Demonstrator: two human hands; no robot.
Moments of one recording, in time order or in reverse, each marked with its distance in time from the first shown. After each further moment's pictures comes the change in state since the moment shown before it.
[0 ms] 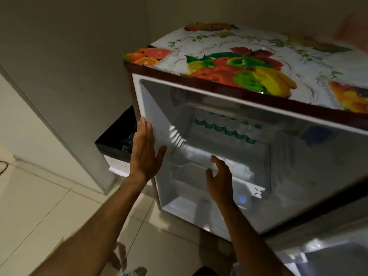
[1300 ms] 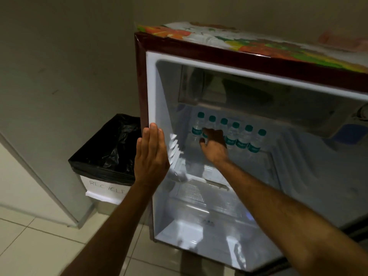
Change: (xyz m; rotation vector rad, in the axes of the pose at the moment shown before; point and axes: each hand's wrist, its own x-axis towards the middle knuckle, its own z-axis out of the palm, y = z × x) left_hand 0.014 -0.045 0.078 0.213 0.426 0.242; right_hand 0.174 -0.017 0.073 -0.550 0.077 -0.161
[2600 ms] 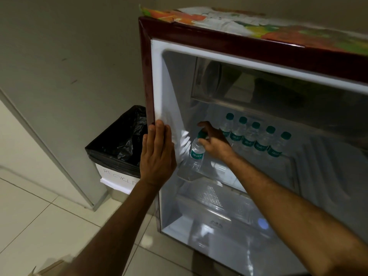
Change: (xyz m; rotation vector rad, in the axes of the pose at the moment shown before) left_hand -0.008 0.000 0.005 -0.097 -0.026 -0.077; right_hand 0.026 -0.008 0.019 0.236 -0.316 -0.275
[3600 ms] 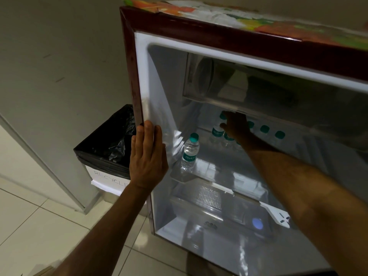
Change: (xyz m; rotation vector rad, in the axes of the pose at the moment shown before) left_hand -0.002 -0.001 0.004 -0.016 0.039 -0.001; right_hand 0.056 0.078 -0.061 -0.442 0.139 0.208
